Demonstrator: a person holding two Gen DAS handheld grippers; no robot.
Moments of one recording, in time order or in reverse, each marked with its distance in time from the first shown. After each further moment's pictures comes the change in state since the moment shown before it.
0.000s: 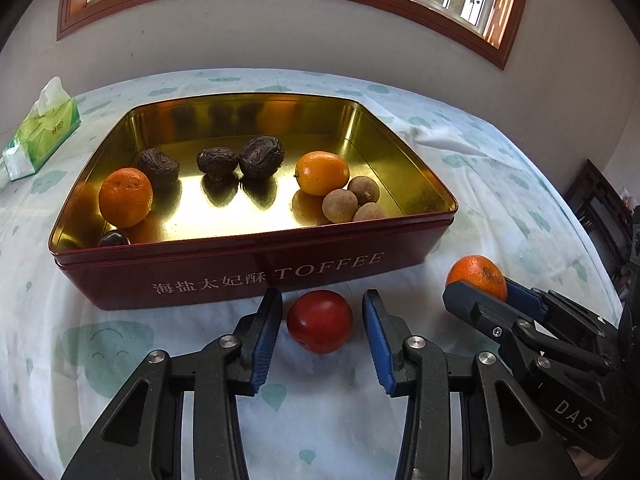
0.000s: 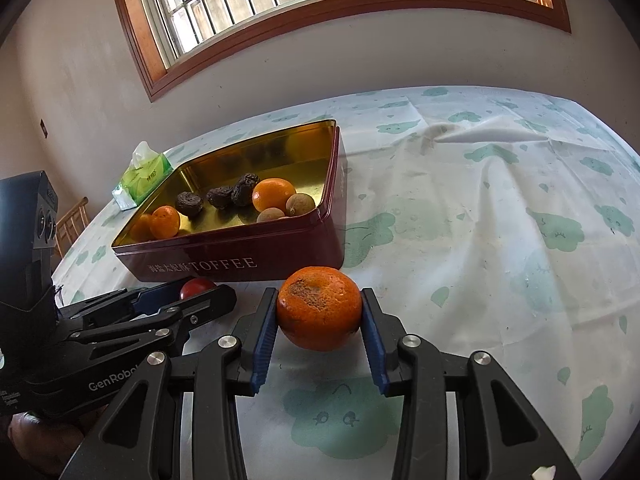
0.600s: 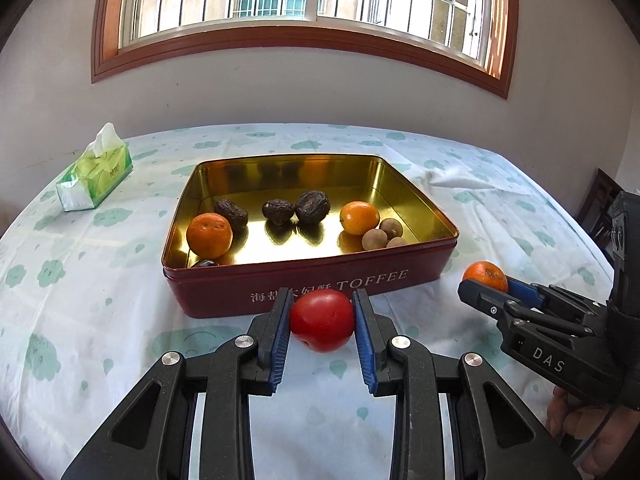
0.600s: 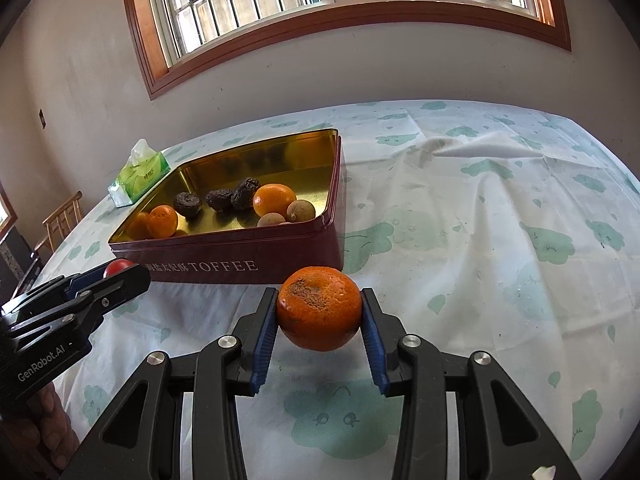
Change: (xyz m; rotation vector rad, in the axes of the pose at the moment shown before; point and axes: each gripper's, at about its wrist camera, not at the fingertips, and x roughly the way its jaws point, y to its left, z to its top) left arm -0.065 0.016 -0.013 0.039 -0.181 0.109; right arm -0.009 0.008 -0.002 -0.034 -0.050 -0.072
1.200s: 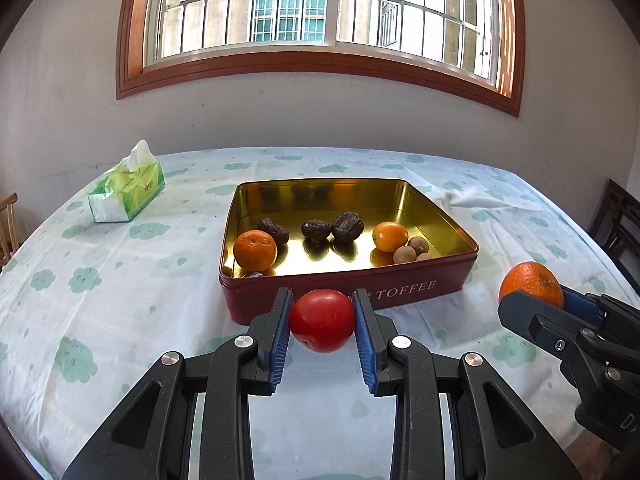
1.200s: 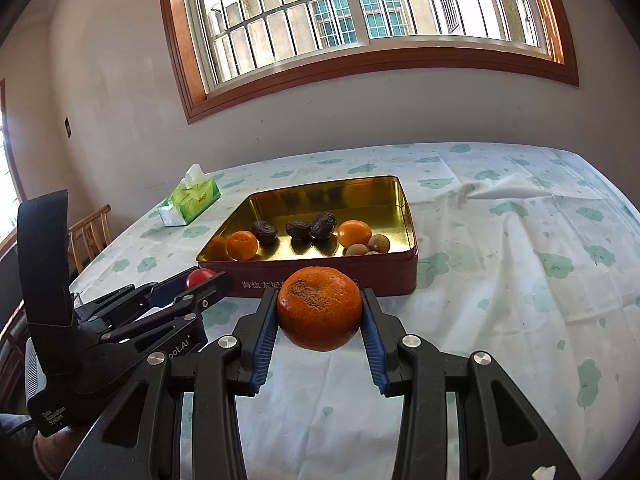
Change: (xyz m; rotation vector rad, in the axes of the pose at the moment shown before) left arm -0.026 0.021 -0.007 -0.006 -0.093 0.064; right arm -0.063 0.074 -0.004 -0.051 -0.110 0.083
